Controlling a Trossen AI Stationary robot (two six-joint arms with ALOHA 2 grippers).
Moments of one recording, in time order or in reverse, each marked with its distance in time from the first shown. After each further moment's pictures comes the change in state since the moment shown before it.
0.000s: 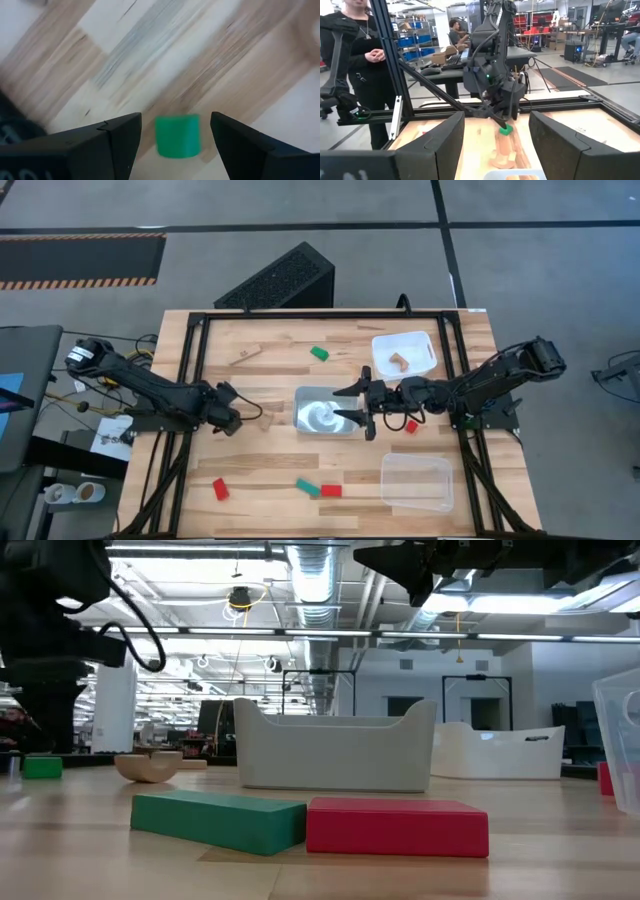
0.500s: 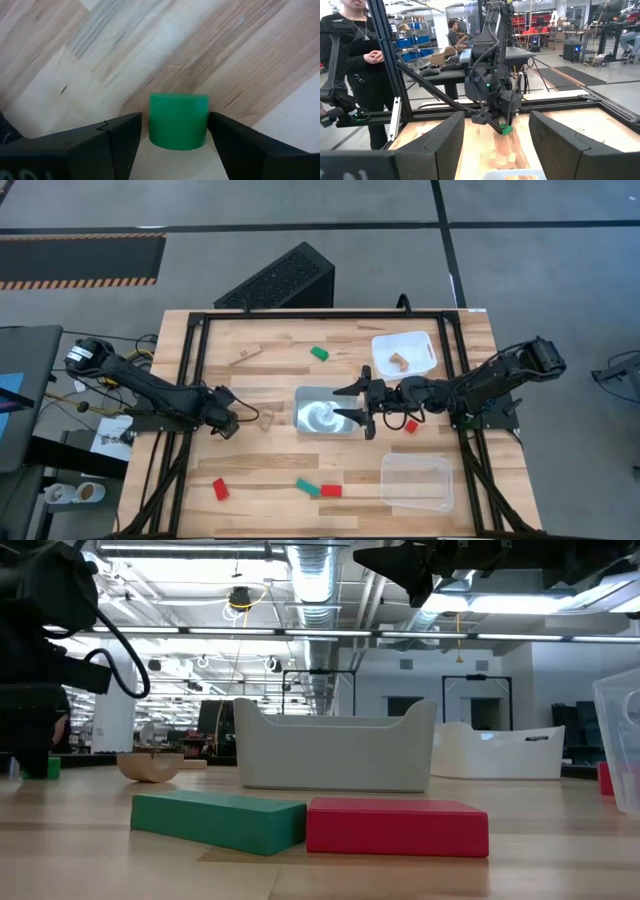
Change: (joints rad) left arm -0.001 0.005 -0.131 0.130 0.086 -0.029; right arm -0.009 0.000 0.000 0.002 0.000 0.008
